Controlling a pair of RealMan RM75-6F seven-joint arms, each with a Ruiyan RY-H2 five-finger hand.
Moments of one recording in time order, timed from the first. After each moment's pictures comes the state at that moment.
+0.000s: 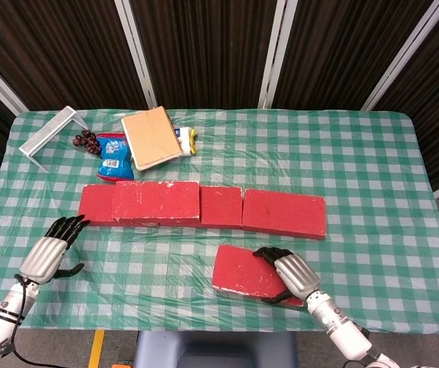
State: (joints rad) left arm -0.37 -1.32 0.06 -1.25 1.56 1.26 -0.24; right arm 0.42 -1.44 0.01 -1.71 -1.45 1.03 -0.12
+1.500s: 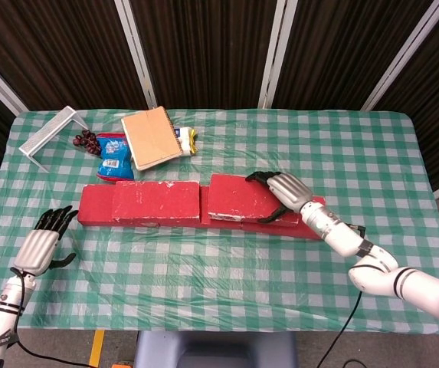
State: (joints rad) left arm -0.36 -1.37 -0.02 -1.19 1.48 1.22 -0.16; right arm 0.88 -1.40 0.16 -1.17 -1.54 0.72 0.52
